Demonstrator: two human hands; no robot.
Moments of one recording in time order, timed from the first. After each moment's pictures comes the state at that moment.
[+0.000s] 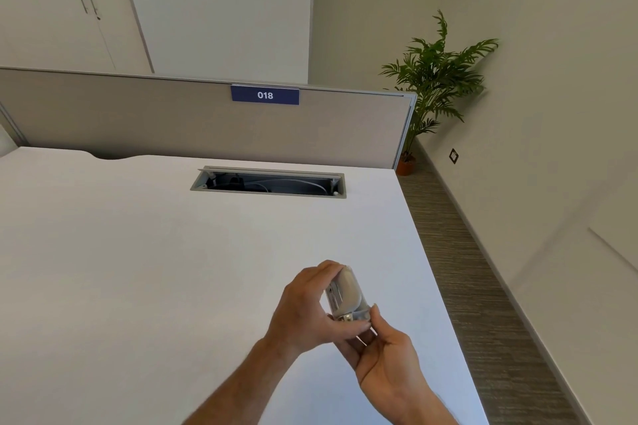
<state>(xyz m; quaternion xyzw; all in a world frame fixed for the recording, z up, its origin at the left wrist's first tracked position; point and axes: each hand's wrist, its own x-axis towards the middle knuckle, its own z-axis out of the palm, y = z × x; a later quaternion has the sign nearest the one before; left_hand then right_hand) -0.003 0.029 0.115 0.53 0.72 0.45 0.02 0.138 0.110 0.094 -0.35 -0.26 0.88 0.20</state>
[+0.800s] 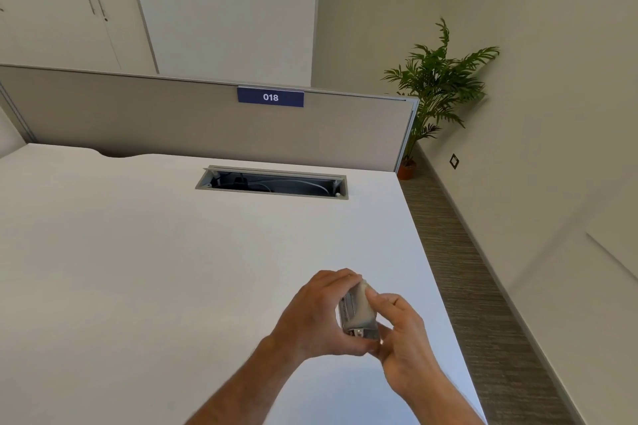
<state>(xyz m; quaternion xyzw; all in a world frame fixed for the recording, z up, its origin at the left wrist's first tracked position) 0.006 0.025 0.111 0.59 0.70 0.39 0.03 0.143 0.114 0.130 -0.39 -0.44 0.78 0.20</state>
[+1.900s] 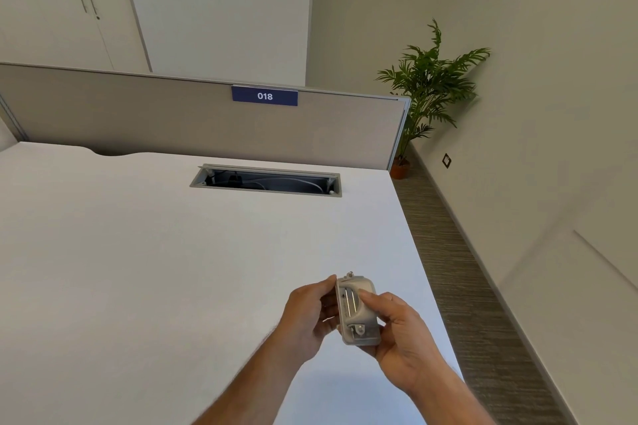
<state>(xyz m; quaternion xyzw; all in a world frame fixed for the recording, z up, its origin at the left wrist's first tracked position) 0.033 0.026 0.133 0.01 0.54 0.69 0.49 0.157 0.114 0.135 -0.36 -0.40 0.82 0.17</state>
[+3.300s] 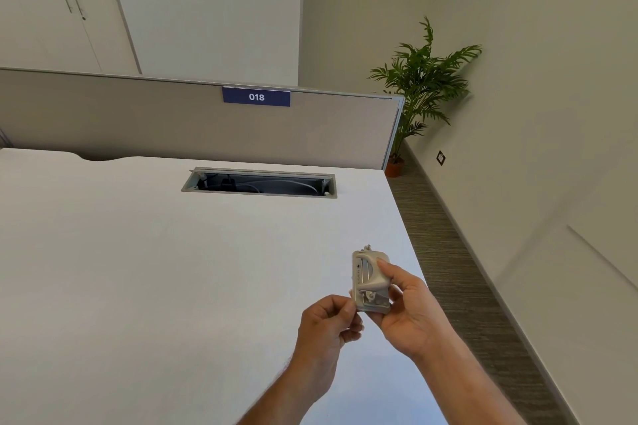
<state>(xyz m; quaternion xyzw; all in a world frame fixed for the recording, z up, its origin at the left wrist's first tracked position) 0.064 0.030 0.119 0.12 0.56 0.71 0.42 0.138 0.142 0.170 -0.41 -0.26 0.85 0.22</state>
